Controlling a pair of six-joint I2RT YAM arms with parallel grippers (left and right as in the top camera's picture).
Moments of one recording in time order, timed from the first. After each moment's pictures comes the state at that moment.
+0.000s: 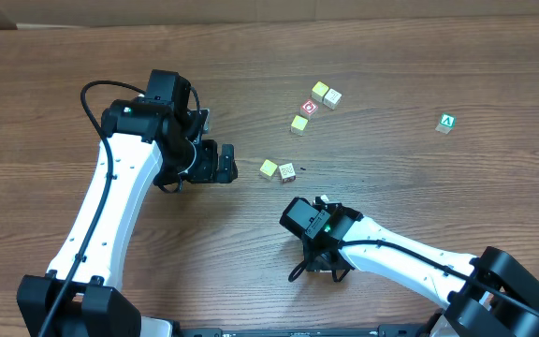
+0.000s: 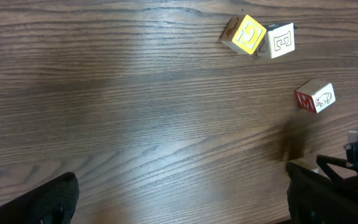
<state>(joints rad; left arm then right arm) -0.16 1.59 1.41 -1.26 0.22 -0.15 0.90 1.61 0.86 -0.82 0.06 0.84</state>
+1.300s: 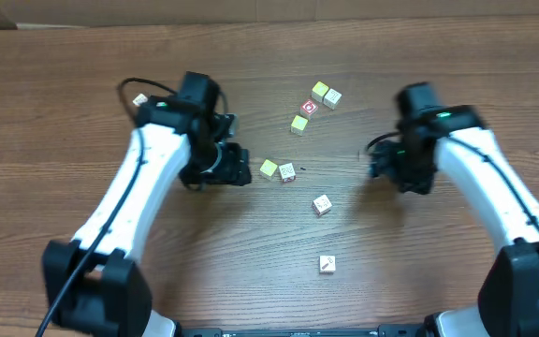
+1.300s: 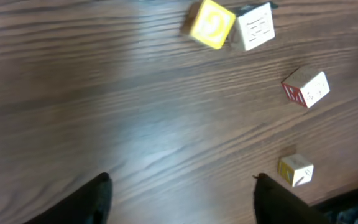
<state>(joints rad) -0.28 1.72 1.41 -1.19 0.25 -0.16 0.12 1.66 1.26 -1.11 -0.16 0.47</state>
